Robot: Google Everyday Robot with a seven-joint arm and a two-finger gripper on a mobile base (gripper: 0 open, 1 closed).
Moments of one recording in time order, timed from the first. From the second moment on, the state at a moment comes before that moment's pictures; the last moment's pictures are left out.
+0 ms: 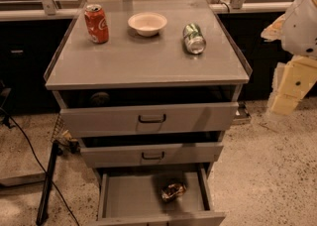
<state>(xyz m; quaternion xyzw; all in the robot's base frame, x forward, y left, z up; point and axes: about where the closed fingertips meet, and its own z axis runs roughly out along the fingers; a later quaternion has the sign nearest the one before) 0.438 -0.216 0.977 -0.60 0.78 -0.04 0.16</state>
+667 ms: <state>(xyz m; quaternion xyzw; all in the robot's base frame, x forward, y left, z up) 0.436 -0.215 0.956 -0.61 0.78 -0.03 0.16</state>
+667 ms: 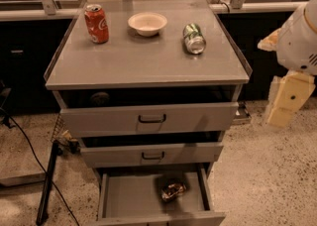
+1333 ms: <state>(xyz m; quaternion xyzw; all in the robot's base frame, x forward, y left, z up) 0.418 -0.190 0.835 -0.62 0.76 0.01 0.17</state>
